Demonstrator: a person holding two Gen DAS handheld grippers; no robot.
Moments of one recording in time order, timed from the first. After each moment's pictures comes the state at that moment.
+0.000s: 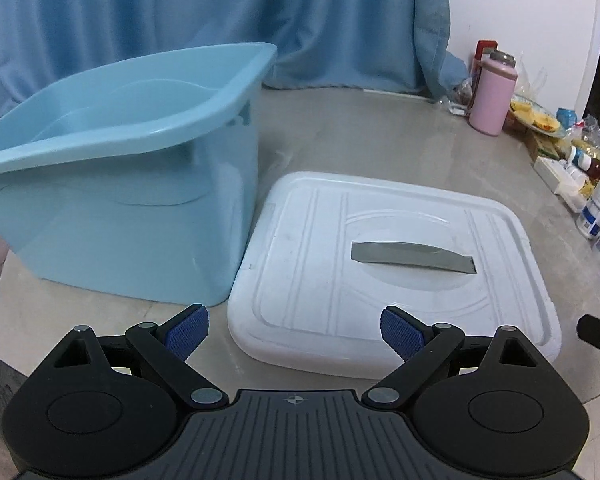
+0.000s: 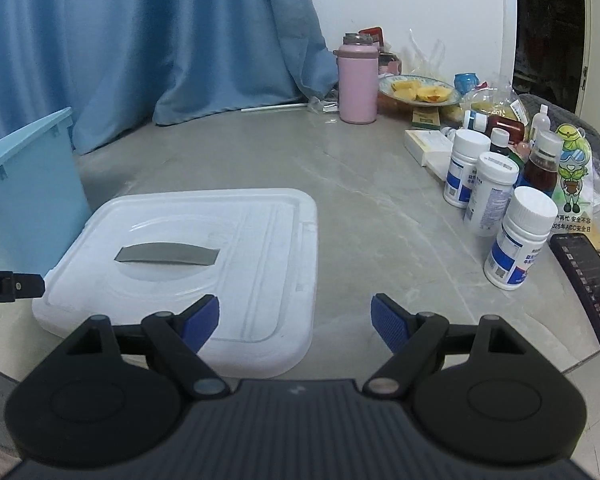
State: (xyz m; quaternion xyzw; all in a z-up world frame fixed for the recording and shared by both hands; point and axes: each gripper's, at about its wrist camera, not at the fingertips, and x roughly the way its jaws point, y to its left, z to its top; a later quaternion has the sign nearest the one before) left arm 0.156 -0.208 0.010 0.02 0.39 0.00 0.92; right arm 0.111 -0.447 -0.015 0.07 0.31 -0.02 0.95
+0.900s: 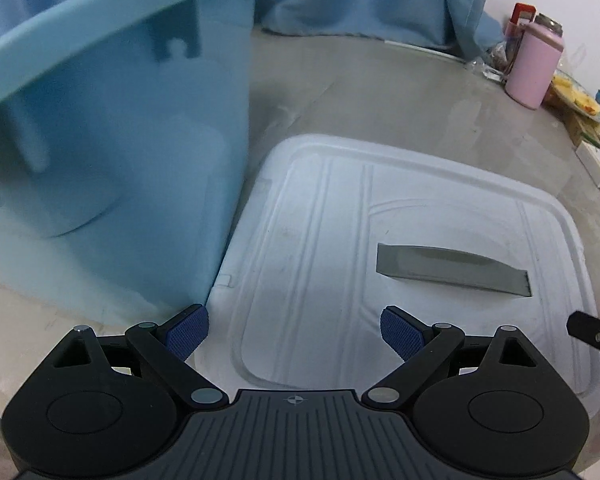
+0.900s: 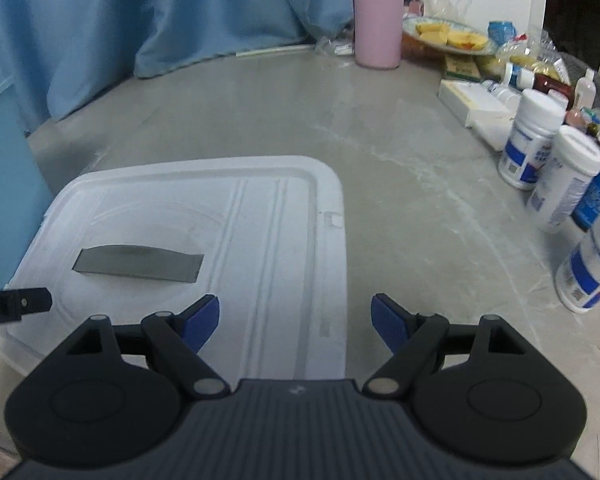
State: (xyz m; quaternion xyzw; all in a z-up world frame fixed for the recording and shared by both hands) left arm 0.244 -0.211 -0.039 0.01 0.45 0.01 0.89; right arm 0.214 -0.440 -0.047 0.08 0.40 -0.01 0.91
